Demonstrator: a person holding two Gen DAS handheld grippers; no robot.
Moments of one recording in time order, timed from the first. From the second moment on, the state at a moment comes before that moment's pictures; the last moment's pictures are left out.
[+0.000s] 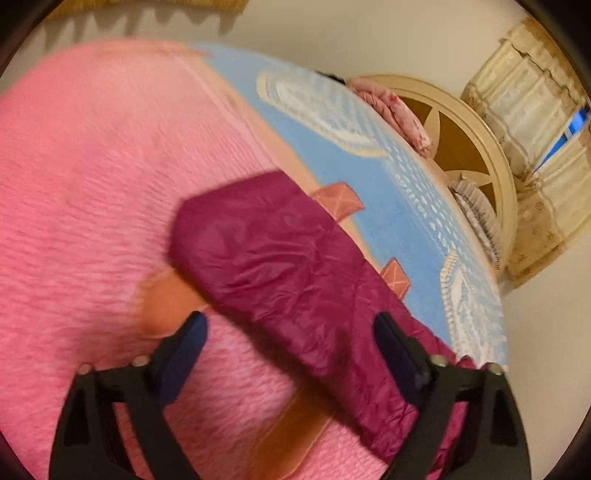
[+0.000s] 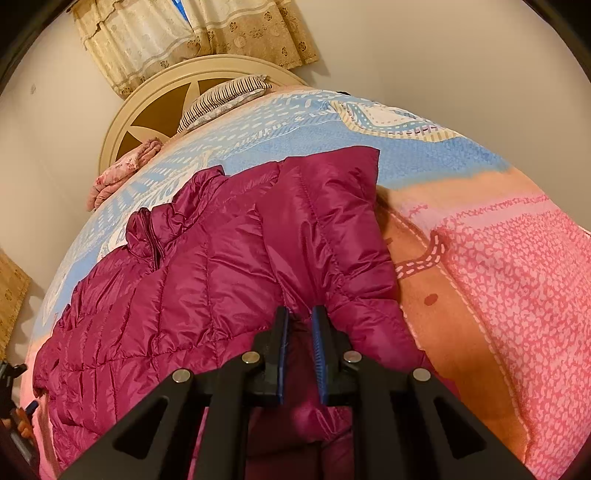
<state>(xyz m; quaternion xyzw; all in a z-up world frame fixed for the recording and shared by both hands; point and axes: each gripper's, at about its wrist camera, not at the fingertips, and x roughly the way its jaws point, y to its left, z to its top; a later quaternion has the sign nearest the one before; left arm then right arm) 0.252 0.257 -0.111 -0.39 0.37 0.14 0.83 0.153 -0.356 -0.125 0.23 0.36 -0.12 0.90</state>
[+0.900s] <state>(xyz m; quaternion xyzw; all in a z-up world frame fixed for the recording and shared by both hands) 0.183 -0.042 0.021 0.02 0.22 -0.16 0.96 0.151 -0.360 -0.125 0.24 0.35 -0.12 0.90</state>
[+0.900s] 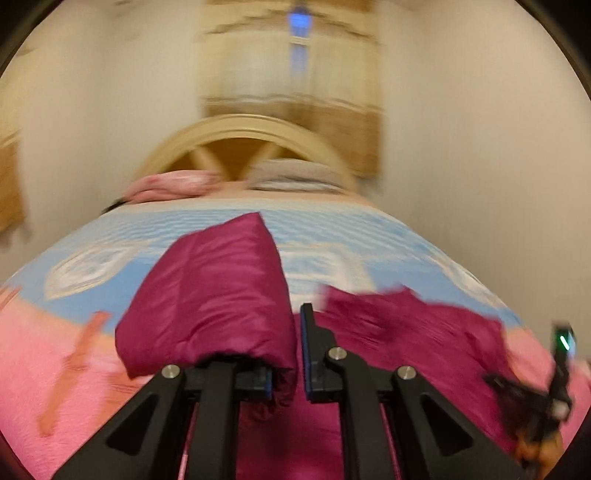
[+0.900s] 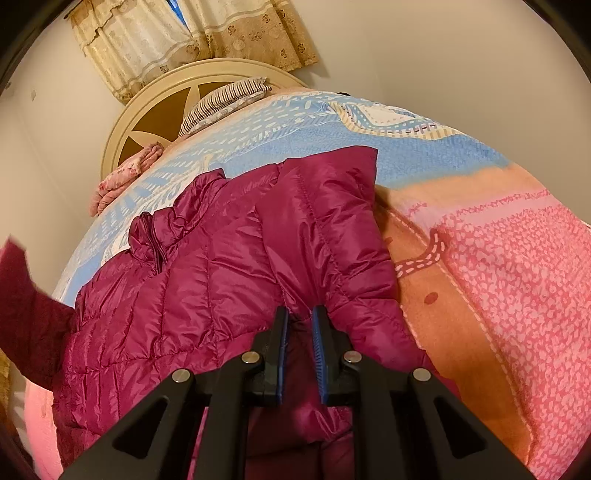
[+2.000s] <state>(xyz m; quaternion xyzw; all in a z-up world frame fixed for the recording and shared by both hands) 0.175 0.041 -0.101 -0.13 0.40 -0.01 0.91 0.161 -0.221 -0.045 0.11 0.34 0.04 0.93</state>
